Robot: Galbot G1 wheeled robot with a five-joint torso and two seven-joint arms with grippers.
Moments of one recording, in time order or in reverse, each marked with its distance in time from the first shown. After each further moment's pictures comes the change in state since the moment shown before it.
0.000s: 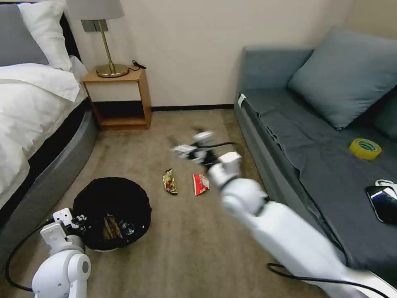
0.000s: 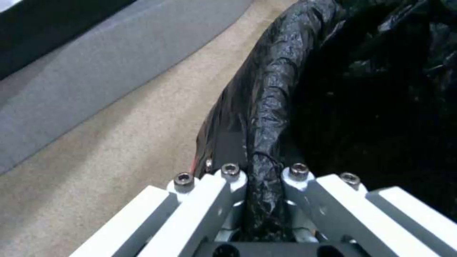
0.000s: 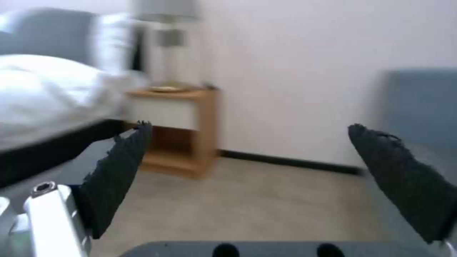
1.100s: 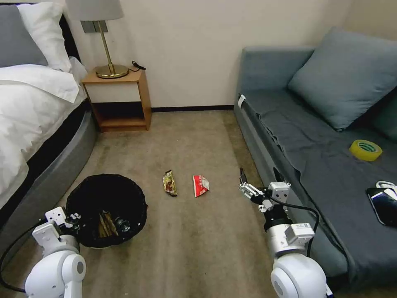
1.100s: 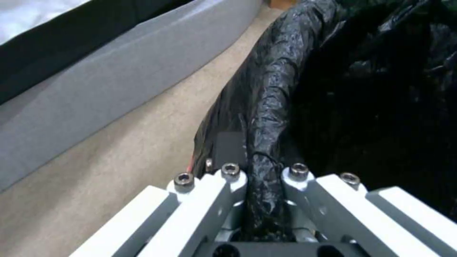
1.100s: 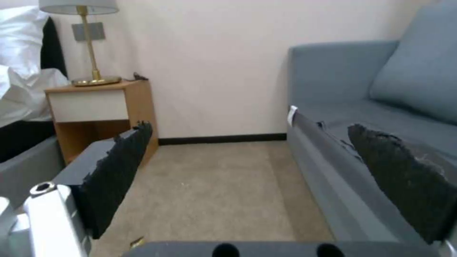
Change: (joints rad) left arm -0.001 -0.009 -0.019 -0.028 0.002 -0.016 0.012; right arm -0.625 0.229 0.280 0.255 -0.328 0.110 -0.050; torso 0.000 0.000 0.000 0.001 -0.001
